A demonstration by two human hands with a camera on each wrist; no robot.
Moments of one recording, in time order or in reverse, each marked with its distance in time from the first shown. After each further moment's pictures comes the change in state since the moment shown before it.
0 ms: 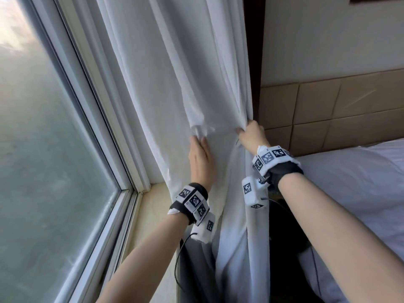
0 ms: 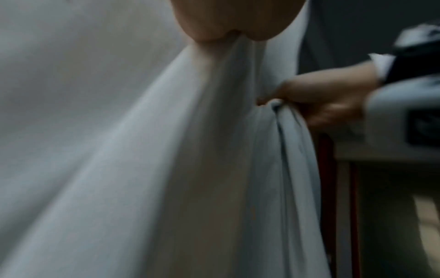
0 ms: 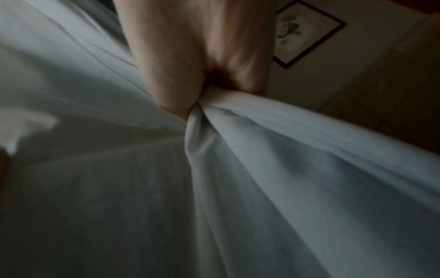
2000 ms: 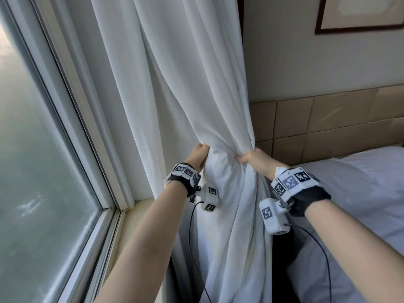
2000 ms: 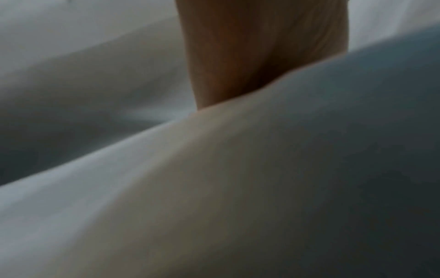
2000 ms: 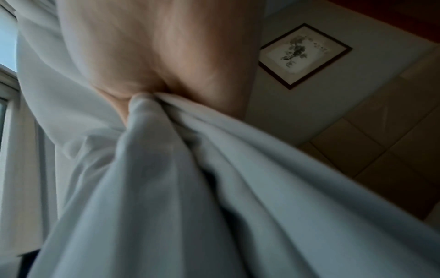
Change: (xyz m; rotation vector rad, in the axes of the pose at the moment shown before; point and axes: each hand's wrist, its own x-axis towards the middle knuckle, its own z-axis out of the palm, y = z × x) left_hand 0.079 -0.025 0.064 -0.325 -0.609 -0.549; right_hand -0.032 0.022 -0.051 0.291 -0.224 0.132
